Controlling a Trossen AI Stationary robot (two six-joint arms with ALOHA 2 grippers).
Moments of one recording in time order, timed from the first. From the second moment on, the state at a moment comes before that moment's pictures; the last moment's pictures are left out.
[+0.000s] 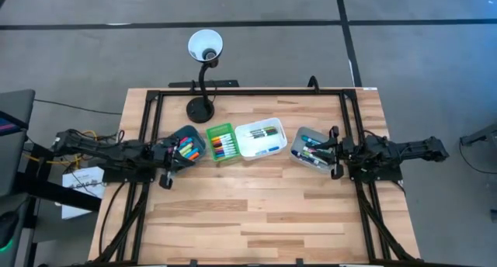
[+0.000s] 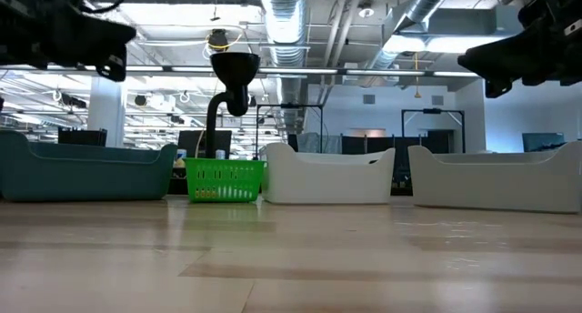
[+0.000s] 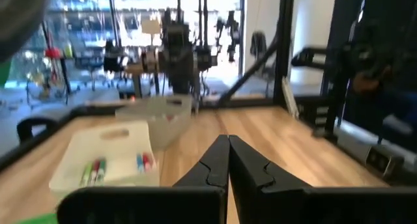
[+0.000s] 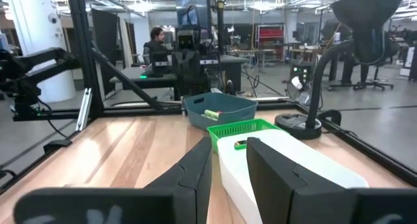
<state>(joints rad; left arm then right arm) -0.24 0.17 0.01 0.24 -0.10 0.06 0.12 0.00 0.01 0.04 0.16 -0.03</state>
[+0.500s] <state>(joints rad) -0.24 0.29 0.01 0.35 -0.18 0.07 0.12 0.00 0.01 0.04 0.16 -0.03</state>
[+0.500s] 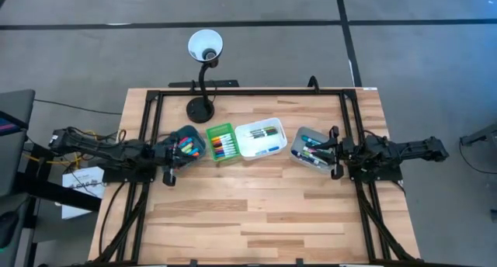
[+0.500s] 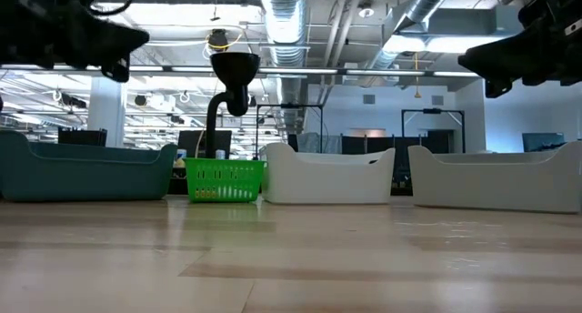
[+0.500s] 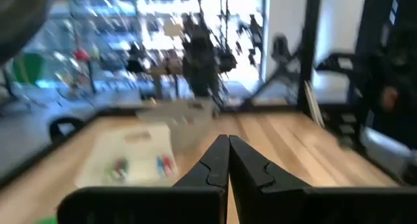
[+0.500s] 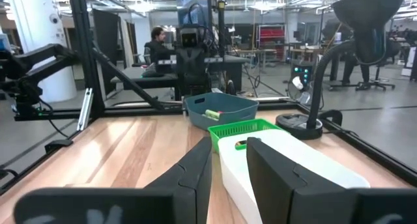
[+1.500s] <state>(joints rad) -0.24 0.02 0.01 0.11 -0.20 0.16 0.12 0.00 0.01 0.04 0.16 -0.03</state>
